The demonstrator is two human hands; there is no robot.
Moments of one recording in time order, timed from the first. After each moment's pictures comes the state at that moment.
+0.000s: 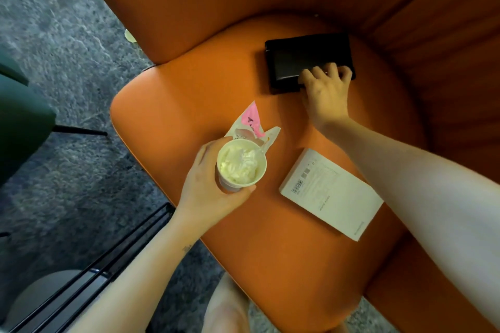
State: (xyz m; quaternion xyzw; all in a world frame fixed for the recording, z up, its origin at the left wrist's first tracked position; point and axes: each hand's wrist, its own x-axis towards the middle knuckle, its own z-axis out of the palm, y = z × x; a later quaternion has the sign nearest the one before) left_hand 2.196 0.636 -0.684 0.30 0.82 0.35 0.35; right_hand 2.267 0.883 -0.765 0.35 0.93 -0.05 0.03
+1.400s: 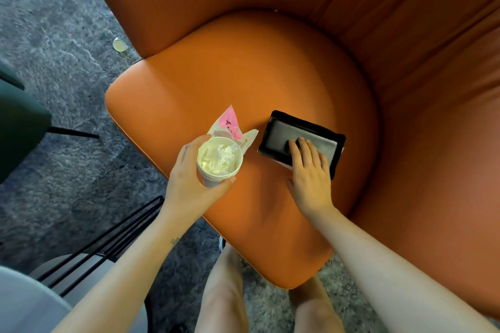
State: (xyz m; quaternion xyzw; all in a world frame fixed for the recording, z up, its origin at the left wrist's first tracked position) left_hand 2.249 0.574 -0.649 0.31 0.83 0.35 0.32; right_hand 2.432 0.706 -0.724 0.41 0.90 -0.10 0.10
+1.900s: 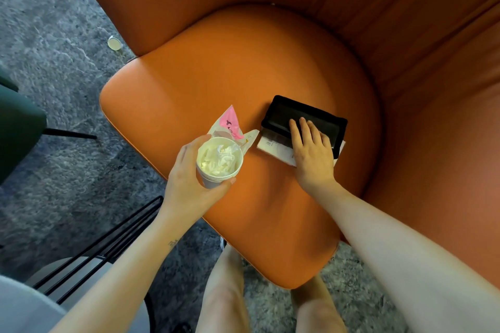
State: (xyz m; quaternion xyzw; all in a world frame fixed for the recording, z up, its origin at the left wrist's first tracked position) left_hand 2.248 0.576 -0.655 0.32 0.82 0.34 0.32; right_hand 2.416 0.743 -0.739 0.39 0.90 -0.06 0.18
